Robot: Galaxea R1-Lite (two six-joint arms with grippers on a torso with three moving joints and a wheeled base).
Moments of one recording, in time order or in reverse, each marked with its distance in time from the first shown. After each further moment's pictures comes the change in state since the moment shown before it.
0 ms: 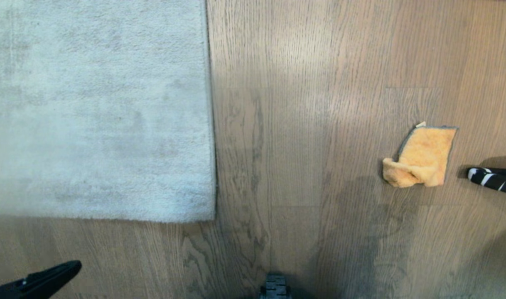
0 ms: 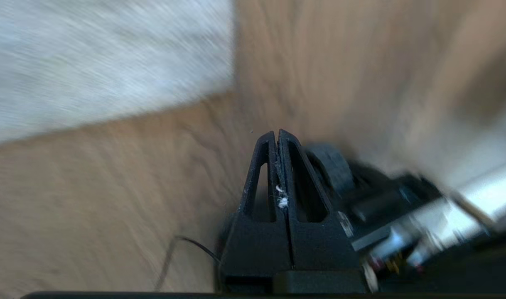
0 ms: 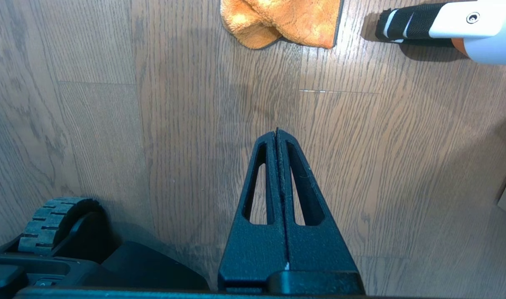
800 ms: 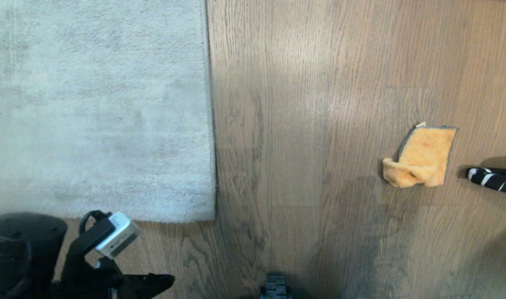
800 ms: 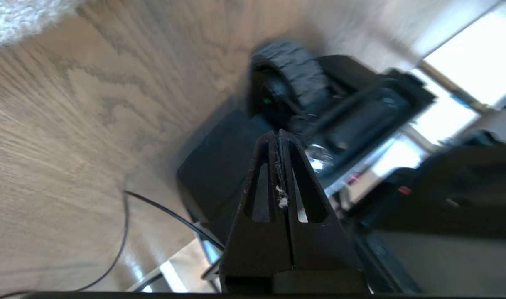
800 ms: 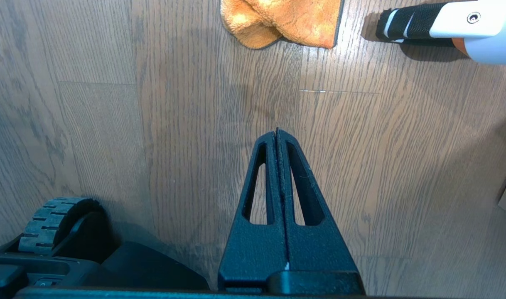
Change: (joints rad) left arm -0.295 0.578 0.010 -0.176 0.033 0.008; right arm 0.000 0.000 0.000 0.000 0.000 0.000
